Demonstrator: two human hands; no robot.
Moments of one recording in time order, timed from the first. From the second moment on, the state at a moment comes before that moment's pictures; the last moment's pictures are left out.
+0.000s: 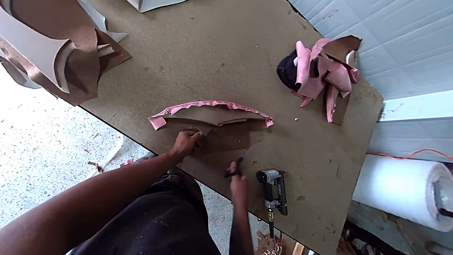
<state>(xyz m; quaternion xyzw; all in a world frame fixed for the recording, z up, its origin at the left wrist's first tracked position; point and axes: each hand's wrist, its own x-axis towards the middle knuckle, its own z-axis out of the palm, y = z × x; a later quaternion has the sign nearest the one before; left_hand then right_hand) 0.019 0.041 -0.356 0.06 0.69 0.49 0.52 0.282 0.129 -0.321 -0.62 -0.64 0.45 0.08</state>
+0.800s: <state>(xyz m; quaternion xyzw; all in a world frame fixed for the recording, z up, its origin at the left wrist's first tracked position) -0.053 0.122 -0.304 0.62 0.73 0.21 0.20 0.108 0.134 -0.361 -0.58 -0.41 0.69 0.12</state>
